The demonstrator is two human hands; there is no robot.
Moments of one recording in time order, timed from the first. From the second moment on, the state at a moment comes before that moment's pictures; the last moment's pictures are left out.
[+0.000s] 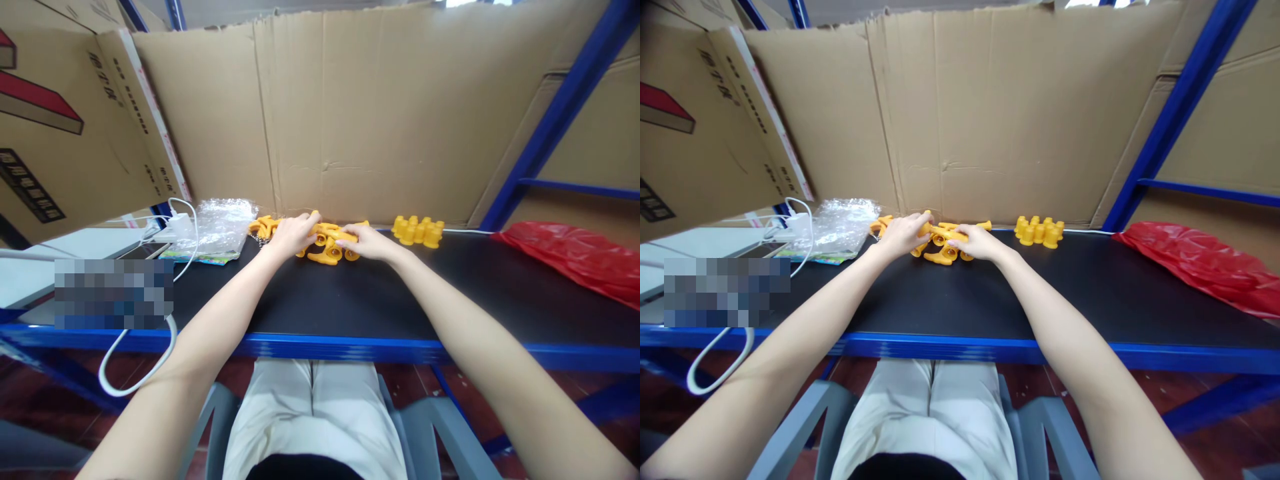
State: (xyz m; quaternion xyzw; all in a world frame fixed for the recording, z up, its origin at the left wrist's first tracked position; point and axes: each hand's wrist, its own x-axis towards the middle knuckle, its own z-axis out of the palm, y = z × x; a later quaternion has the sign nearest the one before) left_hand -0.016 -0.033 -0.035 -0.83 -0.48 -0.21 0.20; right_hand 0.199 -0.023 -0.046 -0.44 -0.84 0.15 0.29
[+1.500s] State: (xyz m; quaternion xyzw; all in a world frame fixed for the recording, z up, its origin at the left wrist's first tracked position) left_hand -0.013 -0.033 -0.035 -0.81 -0.49 -0.26 0.19; right_hand 0.195 -0.033 -0.043 -0.45 -0.87 -0.11 0.18
